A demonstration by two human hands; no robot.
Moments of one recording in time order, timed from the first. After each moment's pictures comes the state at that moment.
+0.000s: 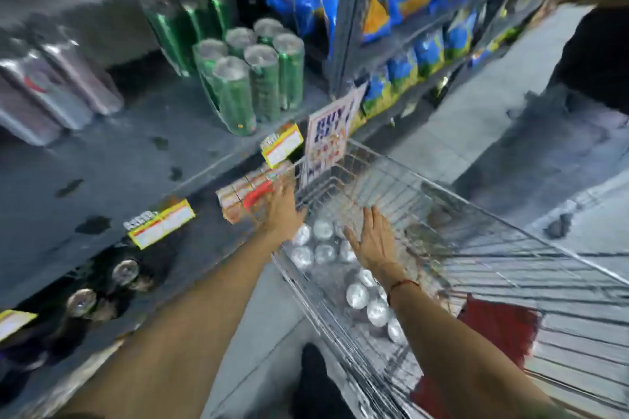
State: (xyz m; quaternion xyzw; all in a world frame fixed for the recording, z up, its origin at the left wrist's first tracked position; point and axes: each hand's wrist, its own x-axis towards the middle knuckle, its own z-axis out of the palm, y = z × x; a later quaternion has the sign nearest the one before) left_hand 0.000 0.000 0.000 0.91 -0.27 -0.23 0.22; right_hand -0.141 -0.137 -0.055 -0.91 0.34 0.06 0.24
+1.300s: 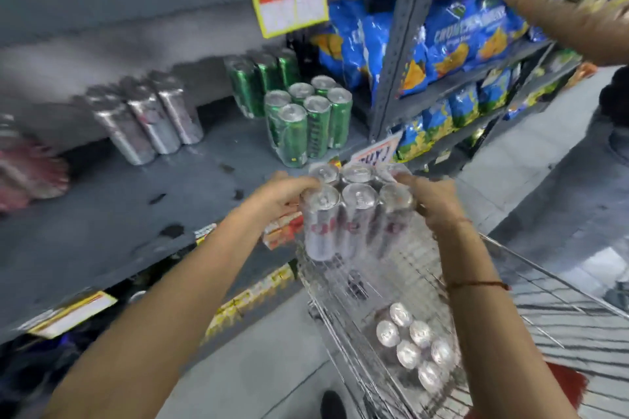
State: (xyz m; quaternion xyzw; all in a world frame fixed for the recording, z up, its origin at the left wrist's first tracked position) left_hand 0.035 0.050 0.147 0.76 -0.01 -0.36 0.54; right_hand -0.091 -0.140 0.156 -0.62 0.43 -0.19 0.62
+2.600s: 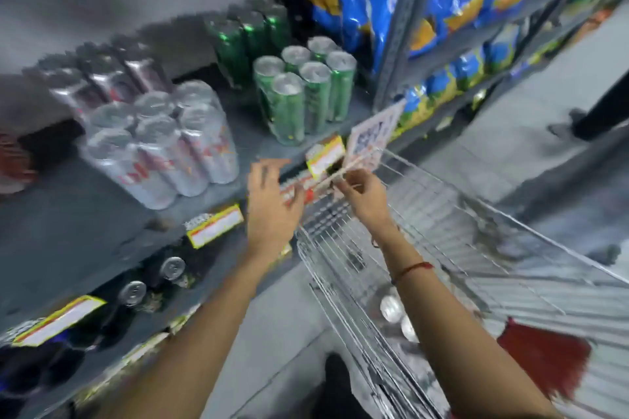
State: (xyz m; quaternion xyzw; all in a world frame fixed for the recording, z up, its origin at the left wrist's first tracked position) left_hand 0.007 0.078 0.089 0.86 -0.23 0.10 0.44; right_hand -0.042 -0.080 0.058 -0.77 0.32 -0.13 0.54
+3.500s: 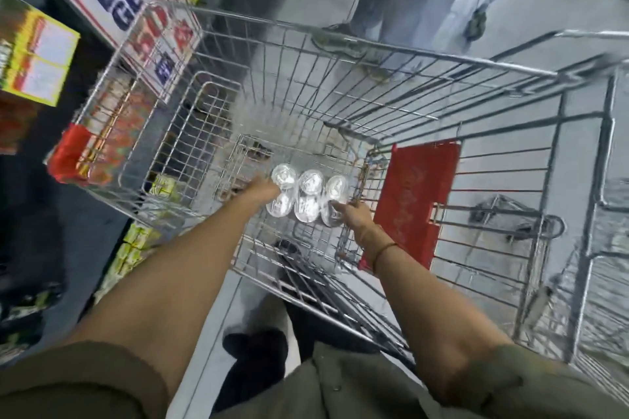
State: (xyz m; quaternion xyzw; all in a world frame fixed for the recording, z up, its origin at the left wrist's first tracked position) left_hand -0.120 -0.094 -0.118 0.81 -0.15 -0.57 0.09; right_hand -0.312 -0.146 -0.164 -0.36 0.70 0.01 0.62
